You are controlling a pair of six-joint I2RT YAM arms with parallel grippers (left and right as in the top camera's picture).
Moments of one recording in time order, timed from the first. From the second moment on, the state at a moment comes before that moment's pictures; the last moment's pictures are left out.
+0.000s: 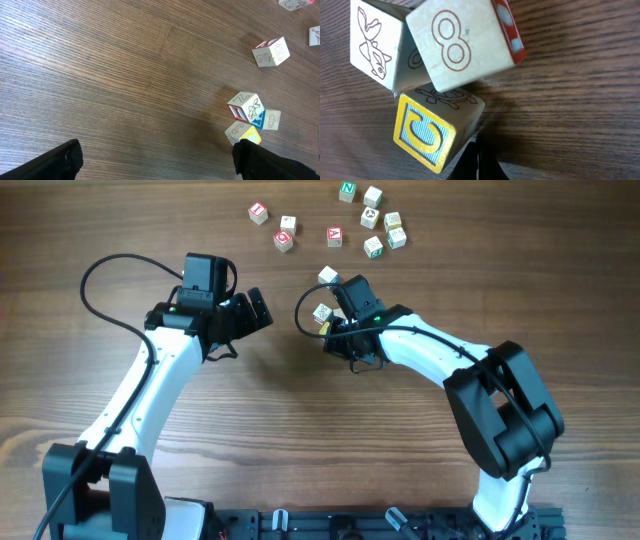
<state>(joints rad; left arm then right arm) -0.16 1.56 1.10 -0.64 0.07 -0.57 0.56 2.00 1.20 -0.39 -0.19 0.82</state>
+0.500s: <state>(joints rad) -0.16 1.56 1.10 -0.64 0.07 -0.57 0.55 2.00 1.20 -0.37 -0.17 0.83</state>
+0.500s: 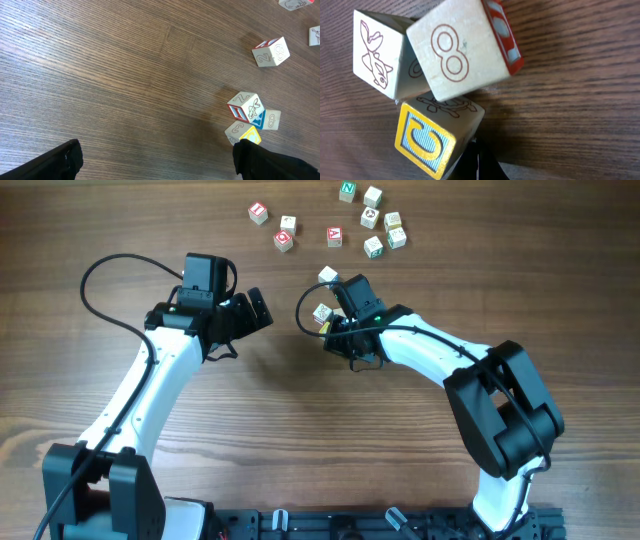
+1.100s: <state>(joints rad) -0.16 1.56 1.10 -0.64 0.07 -0.57 0.53 2.00 1.20 -0.33 -0.11 0.83</state>
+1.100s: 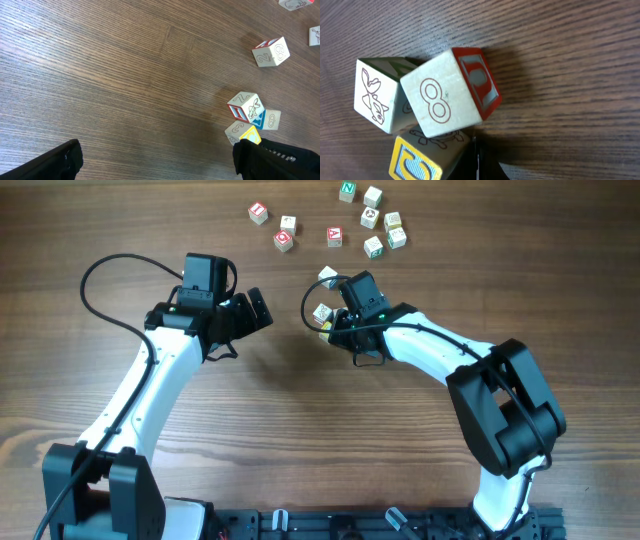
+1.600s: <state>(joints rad) -0.16 1.56 1.10 -0.64 0.07 -0.57 0.51 2.00 1.19 -0.33 -0.10 0.83</state>
